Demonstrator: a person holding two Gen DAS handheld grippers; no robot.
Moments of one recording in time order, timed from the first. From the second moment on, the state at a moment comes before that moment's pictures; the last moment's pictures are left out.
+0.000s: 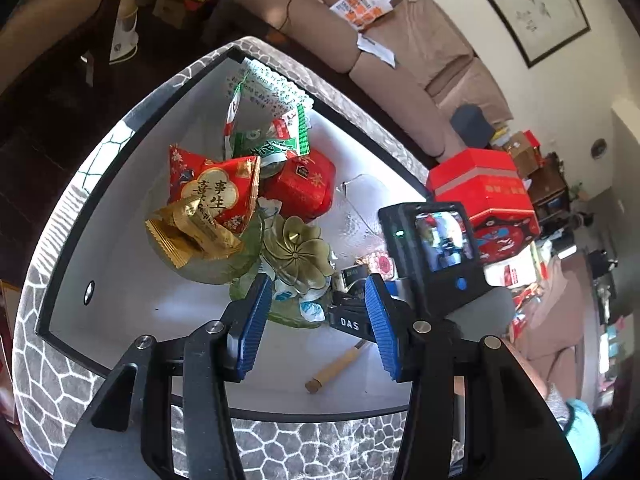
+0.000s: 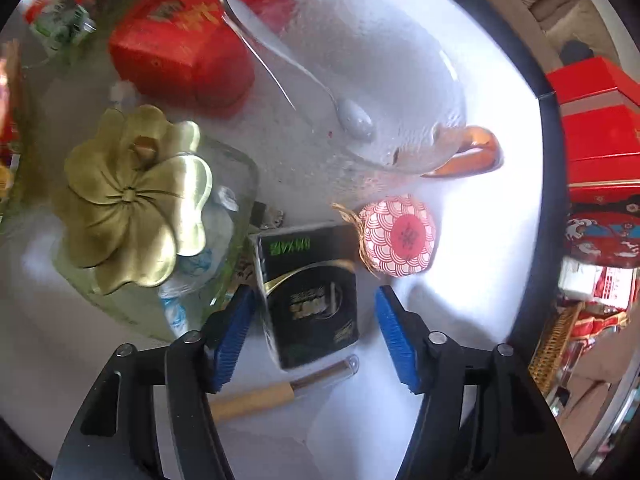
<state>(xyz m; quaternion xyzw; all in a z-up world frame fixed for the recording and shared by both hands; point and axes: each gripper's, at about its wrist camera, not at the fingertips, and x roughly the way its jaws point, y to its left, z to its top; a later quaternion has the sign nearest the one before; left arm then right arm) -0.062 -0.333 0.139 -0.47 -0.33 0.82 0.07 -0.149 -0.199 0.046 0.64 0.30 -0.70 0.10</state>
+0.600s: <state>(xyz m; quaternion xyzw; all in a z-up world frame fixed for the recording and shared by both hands) -0.043 -0.292 0.166 -0.47 -0.28 0.83 0.06 -0.105 -0.168 0.157 0.54 0.25 -0.76 0.26</state>
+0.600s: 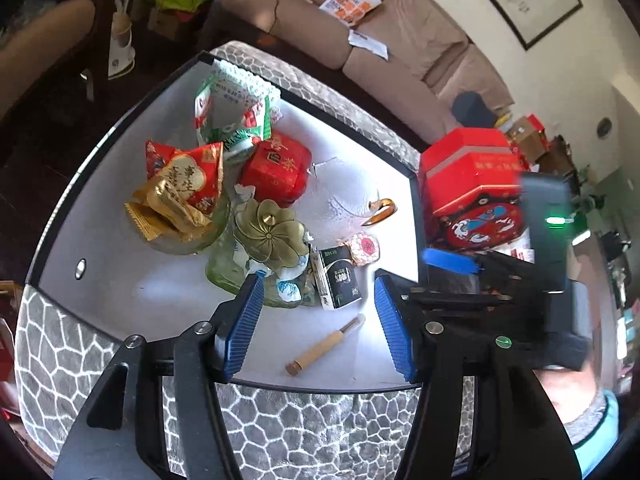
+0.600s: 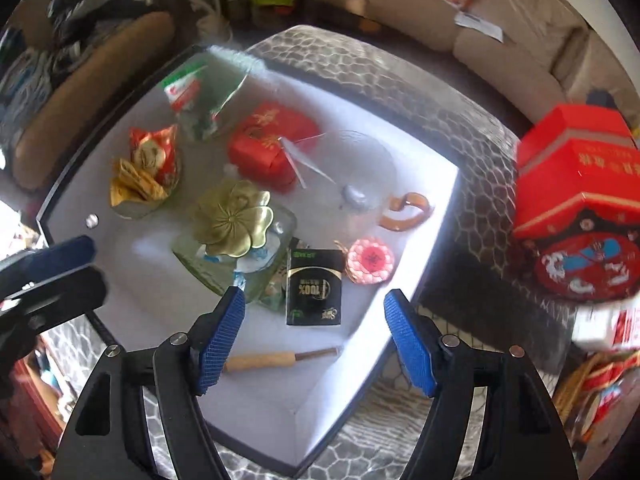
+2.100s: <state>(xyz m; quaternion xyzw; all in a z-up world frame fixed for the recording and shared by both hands) -0.025 -0.287 0.154 -0.45 -0.09 0.89 -0.04 -0.028 -0.137 0.145 0.44 0.08 -0.86 0.23</state>
